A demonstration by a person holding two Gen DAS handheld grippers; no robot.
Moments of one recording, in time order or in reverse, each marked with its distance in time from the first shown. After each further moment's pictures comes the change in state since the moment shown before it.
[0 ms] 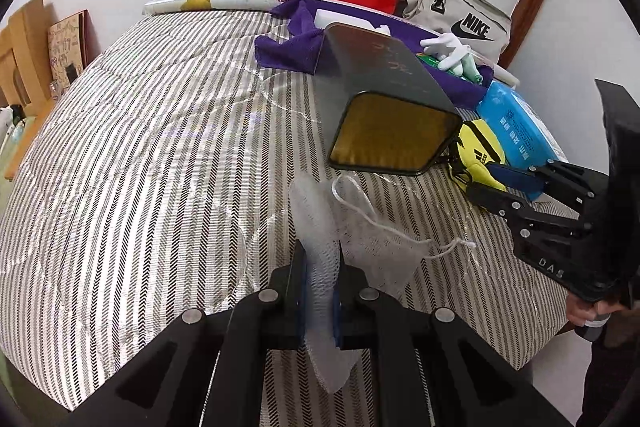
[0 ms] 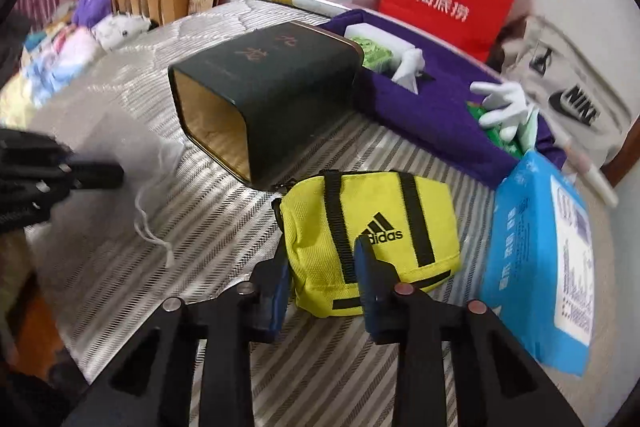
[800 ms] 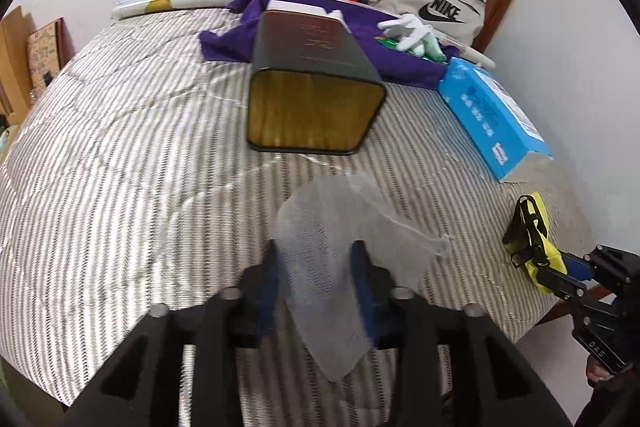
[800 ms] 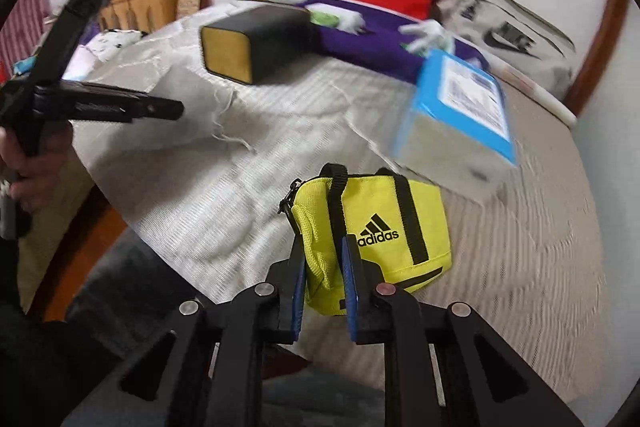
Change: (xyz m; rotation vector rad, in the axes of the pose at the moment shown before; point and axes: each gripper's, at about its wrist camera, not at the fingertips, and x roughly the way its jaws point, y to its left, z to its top) left arm 0.001 -0.045 -0.009 0.052 0.025 -0.055; right arm -0.092 -0.022 -0.114 0.144 0.028 -0.009
